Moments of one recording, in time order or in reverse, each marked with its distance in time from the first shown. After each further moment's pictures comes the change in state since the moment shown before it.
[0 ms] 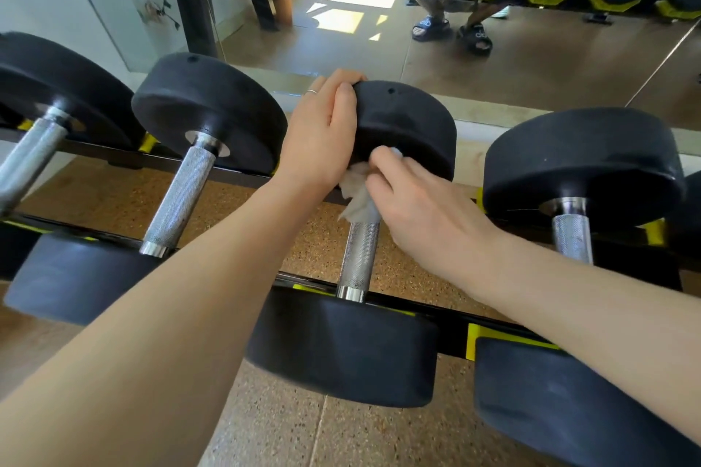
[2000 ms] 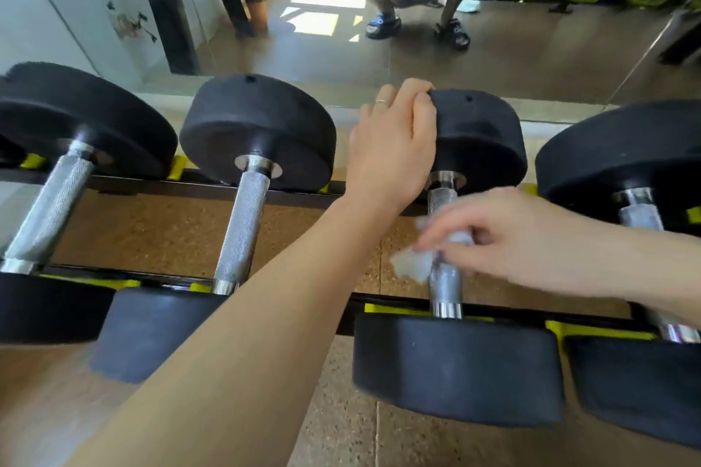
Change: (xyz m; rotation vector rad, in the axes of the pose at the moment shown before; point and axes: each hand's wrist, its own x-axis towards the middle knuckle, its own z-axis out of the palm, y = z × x) left_hand 0.008 -0.009 -0.008 0.015 -0.092 0.097; right_hand 0.016 -0.025 -0.037 0.706 -0.354 0.268
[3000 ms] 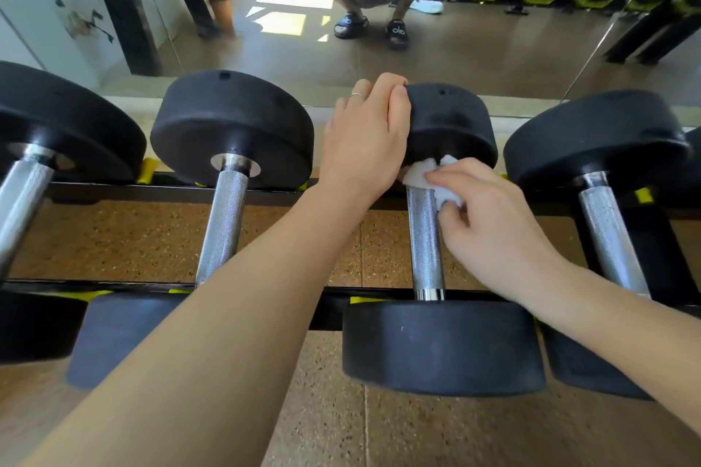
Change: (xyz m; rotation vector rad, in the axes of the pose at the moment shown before) left_hand 0.002 -0.004 -0.008 0.077 -0.063 0.045; right_hand -0.001 0.011 0.046 -0.194 0.619 0.277
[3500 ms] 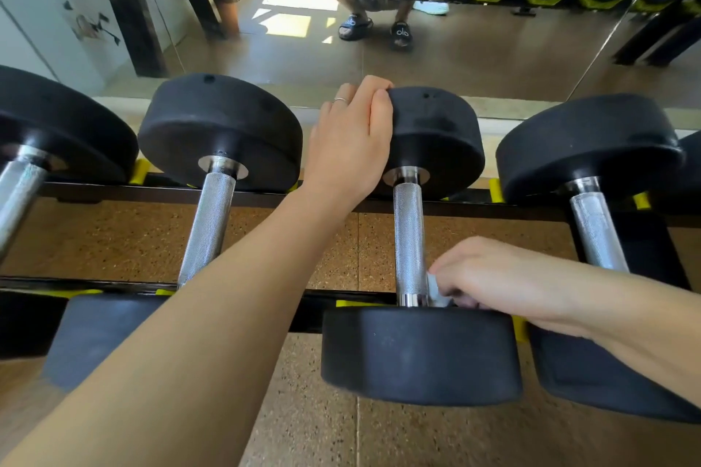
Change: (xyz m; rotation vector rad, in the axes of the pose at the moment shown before) left_hand -0.002 0.003 -0.001 0.023 -0.016 -0.006; right_hand -0.015 0.000 -0.031 0.343 -0.853 0.480
